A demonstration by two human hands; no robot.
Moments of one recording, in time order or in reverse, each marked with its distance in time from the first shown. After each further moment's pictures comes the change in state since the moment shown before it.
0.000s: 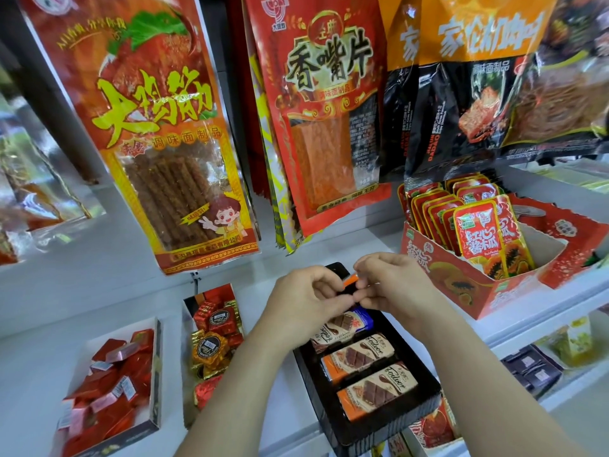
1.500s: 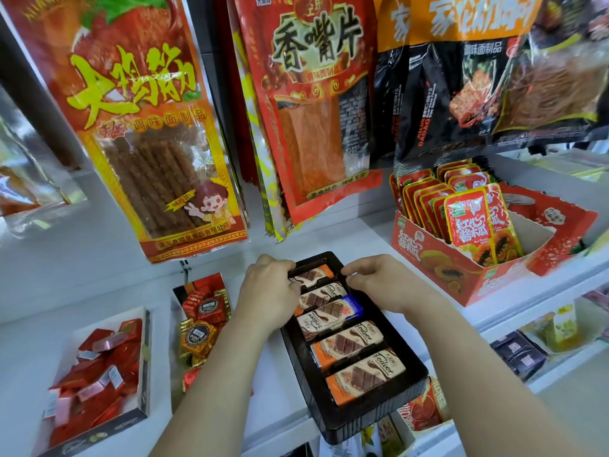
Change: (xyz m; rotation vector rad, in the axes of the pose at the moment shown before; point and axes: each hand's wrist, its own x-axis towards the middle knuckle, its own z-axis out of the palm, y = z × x) left_hand 0.014 -0.029 -0.004 0.507 0.069 -0.140; right_hand 0.010 0.013 -0.013 -0.622 -0.087 -0.050
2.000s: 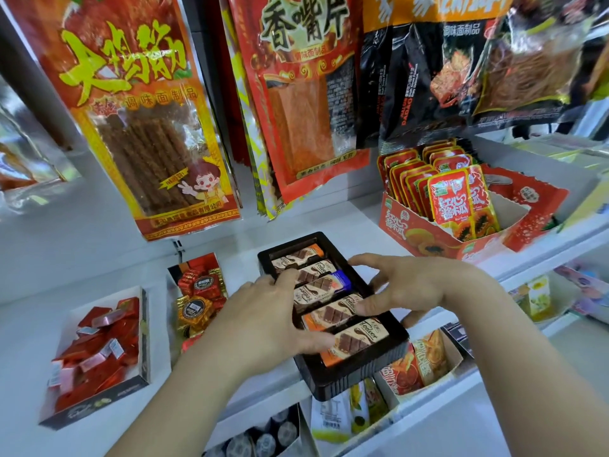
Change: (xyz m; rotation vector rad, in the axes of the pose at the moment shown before) left_hand -0.085 0.023 -0.042 0.212 -0.359 0.124; right_hand -0.049 -0.005 -0.039 -0.270 -0.469 0.162
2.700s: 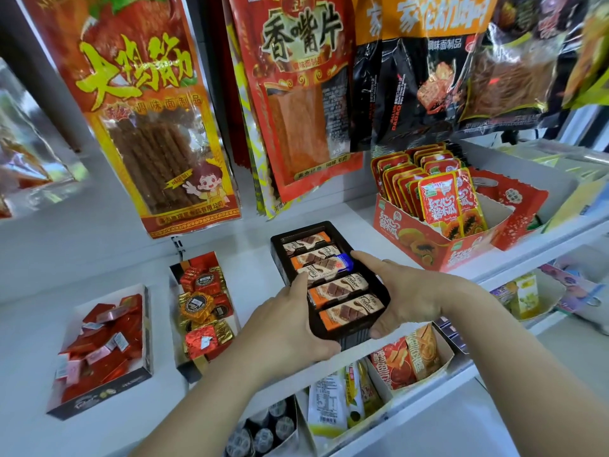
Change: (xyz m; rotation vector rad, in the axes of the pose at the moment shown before) left_hand 0.000 0.013 0.027 -0.228 0.041 0.093; right_hand 0.001 0.021 0.011 -0.268 0.143 -0.115
